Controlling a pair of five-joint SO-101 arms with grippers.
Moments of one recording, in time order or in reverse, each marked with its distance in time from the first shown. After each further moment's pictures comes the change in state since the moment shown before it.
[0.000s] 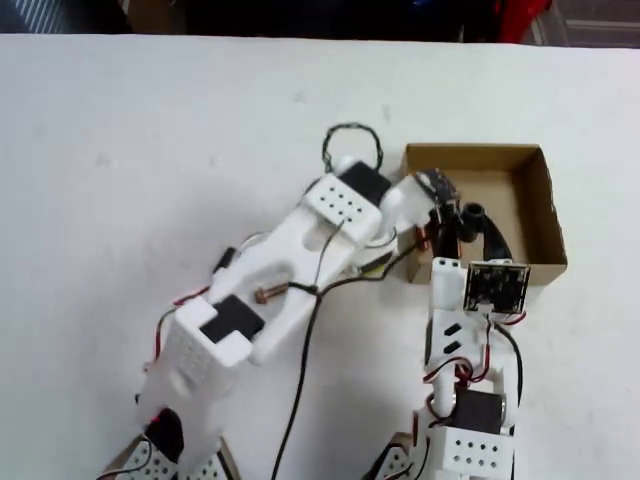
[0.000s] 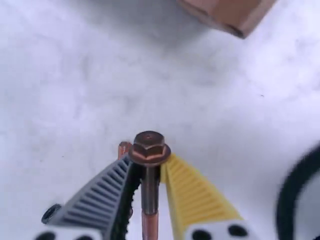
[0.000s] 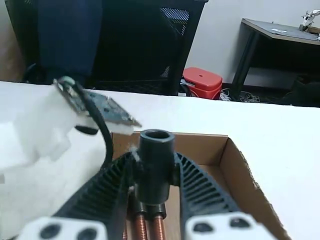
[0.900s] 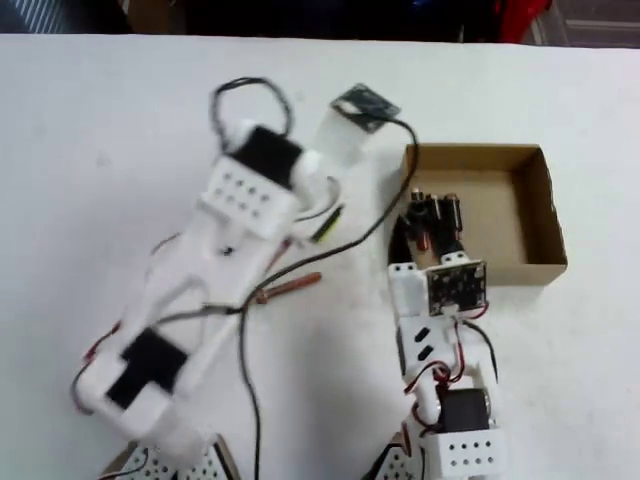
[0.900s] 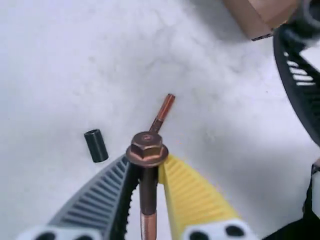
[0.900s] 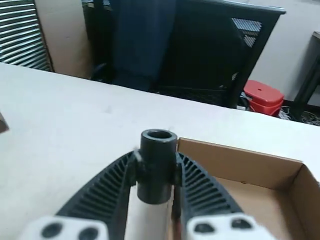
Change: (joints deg) left arm -10.1 -30.3 11.1 5.6 9.7; right arm -14.8 0.0 0.0 0.0 0.0
